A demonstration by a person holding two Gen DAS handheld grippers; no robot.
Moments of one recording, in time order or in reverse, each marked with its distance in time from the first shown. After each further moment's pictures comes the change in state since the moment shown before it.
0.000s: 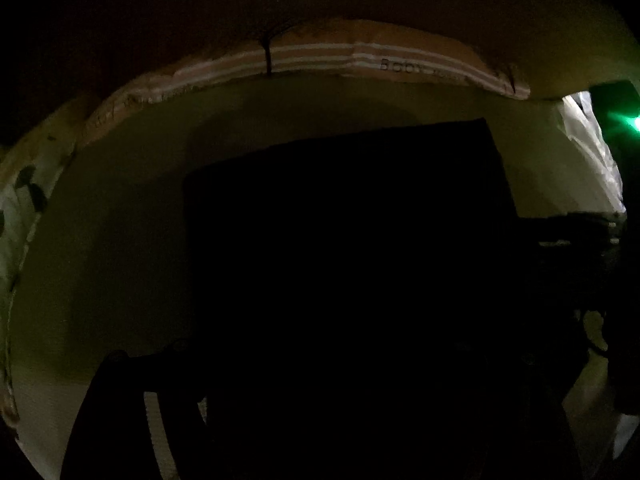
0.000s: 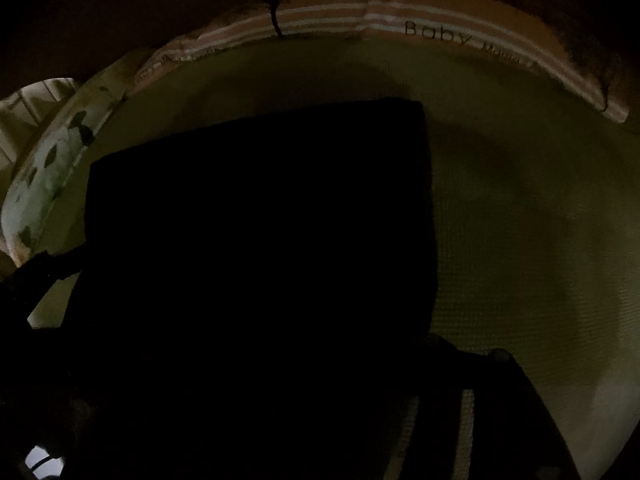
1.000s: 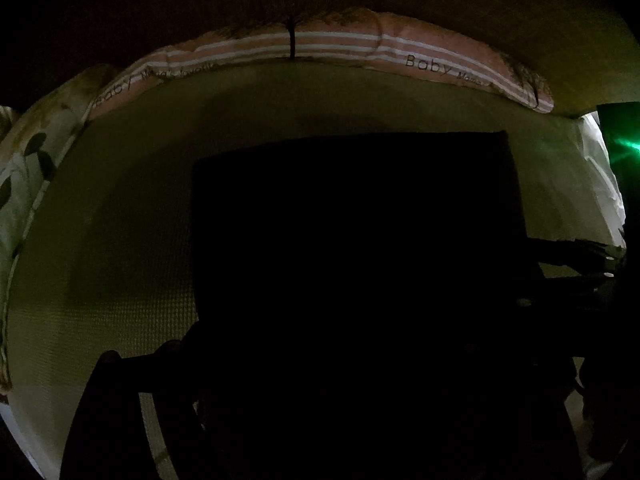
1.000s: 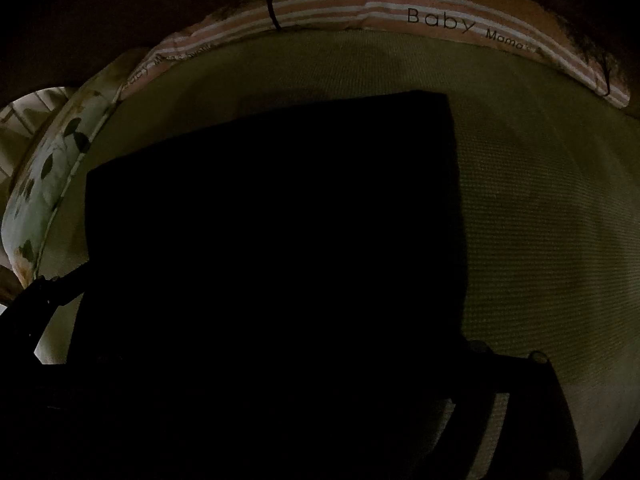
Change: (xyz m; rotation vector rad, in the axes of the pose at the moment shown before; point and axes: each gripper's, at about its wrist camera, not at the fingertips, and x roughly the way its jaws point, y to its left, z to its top) left arm 0.015 0.004 -0.003 -0.110 0.061 0.028; right arm 0.002 0.004 0.003 0.044 0.047 0.024
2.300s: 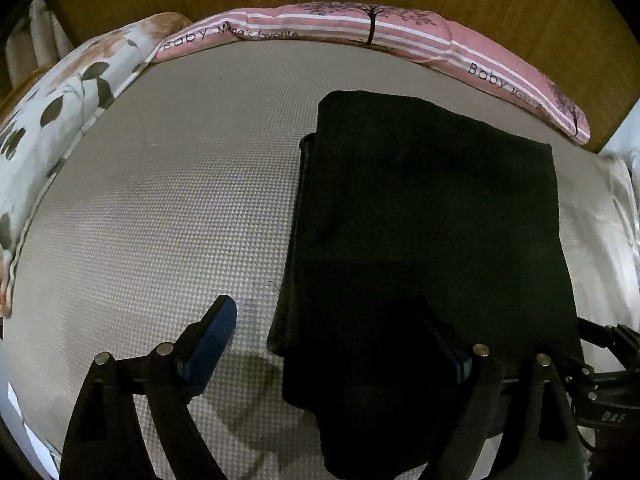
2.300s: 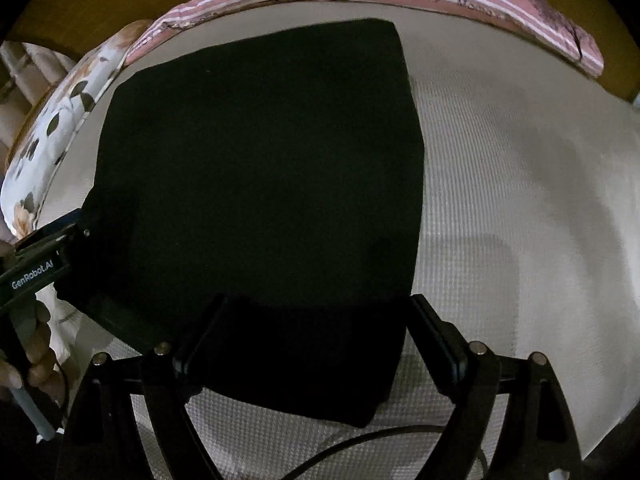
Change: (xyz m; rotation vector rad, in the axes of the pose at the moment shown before) left arm -0.021 0.048 -0.047 -0.182 0.027 0.065; right arm -0.033 -0.019 -0.070 -0.009 0.069 -0.037
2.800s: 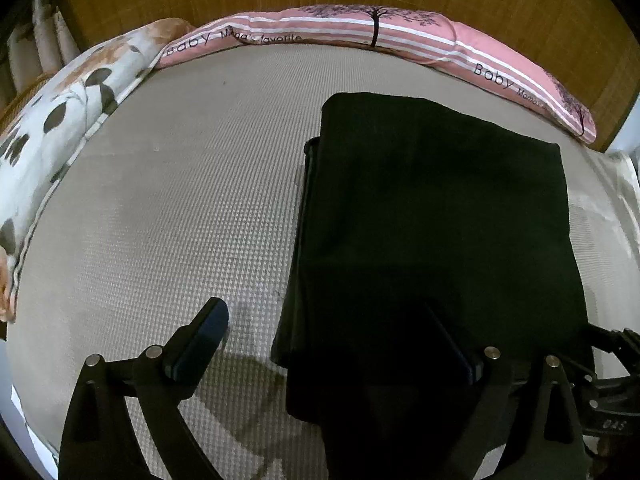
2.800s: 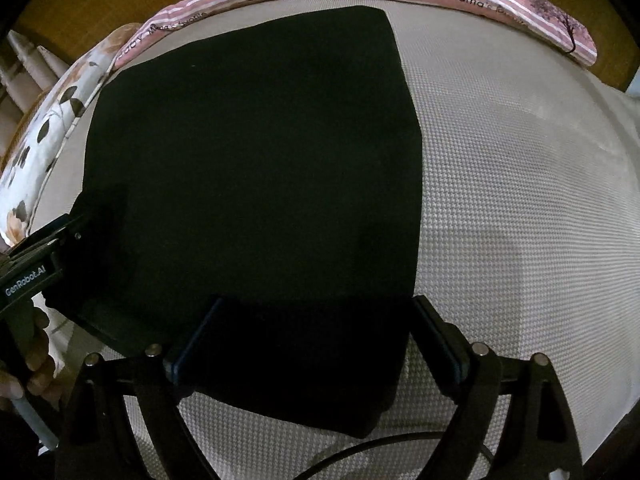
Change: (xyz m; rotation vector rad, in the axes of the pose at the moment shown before) left arm 0.007 -0.002 0.006 0.021 -0.019 0.037; right arm 0.010 0.002 -0.002 0.021 0.001 -0.021
